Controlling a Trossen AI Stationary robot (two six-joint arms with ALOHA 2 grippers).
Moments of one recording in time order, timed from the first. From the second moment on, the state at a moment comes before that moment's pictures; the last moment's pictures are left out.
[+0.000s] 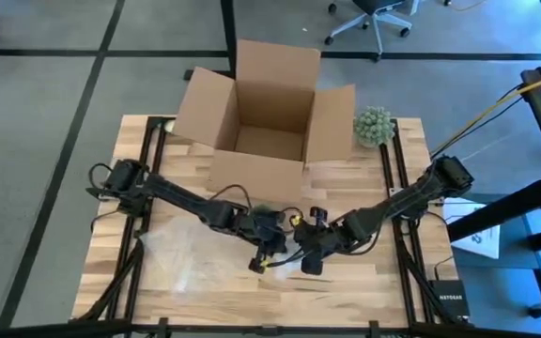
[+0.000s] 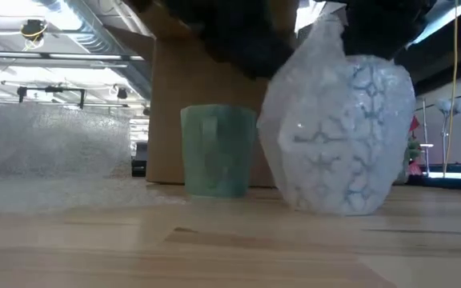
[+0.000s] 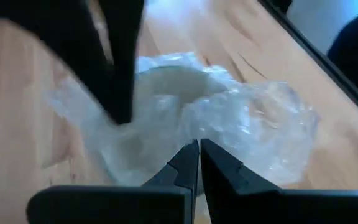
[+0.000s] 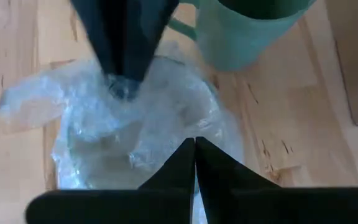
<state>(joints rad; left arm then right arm) -0.26 1.89 1.27 -0.05 0.01 0.11 0.46 1.65 1.14 -0.59 0.30 0.57</state>
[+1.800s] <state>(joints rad) -0.26 1.88 1.27 -0.08 -0.05 0.09 0.42 1.77 1.19 -0.57 0.09 0.55</state>
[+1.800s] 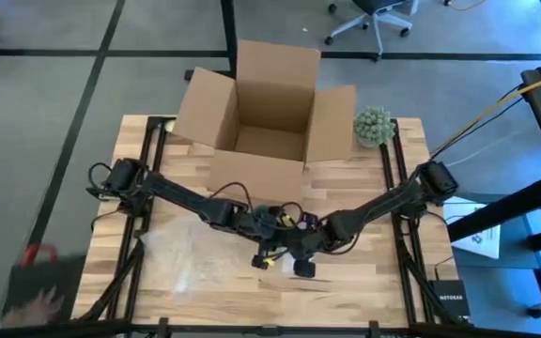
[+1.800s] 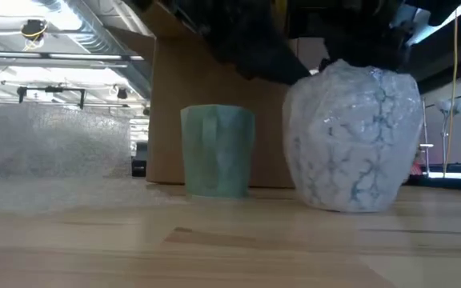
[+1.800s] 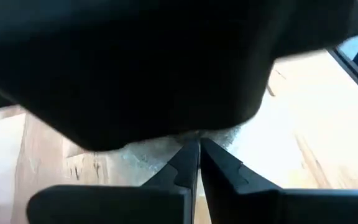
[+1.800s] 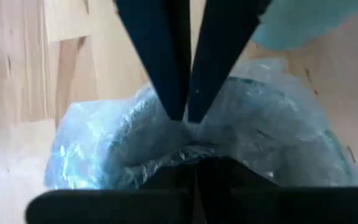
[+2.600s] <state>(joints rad) -0.26 1.88 1.27 -0.06 -0.06 0.09 0.38 1.78 1.18 -0.58 0.08 0.54</state>
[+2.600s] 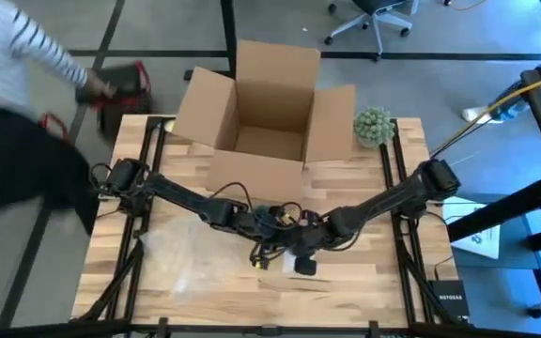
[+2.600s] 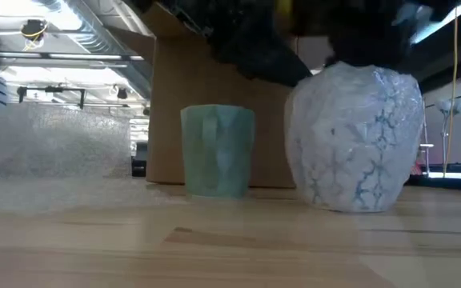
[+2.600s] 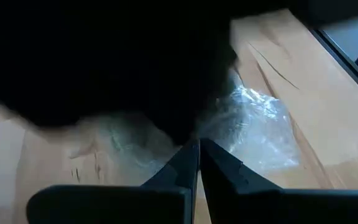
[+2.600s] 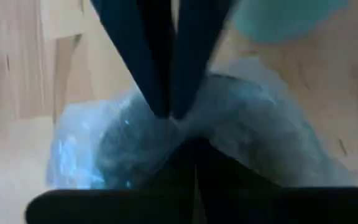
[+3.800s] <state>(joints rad) -0.26 1.88 1.27 -0.07 -0.06 0.10 0.40 1.77 1.16 -0.62 0.10 0.54</state>
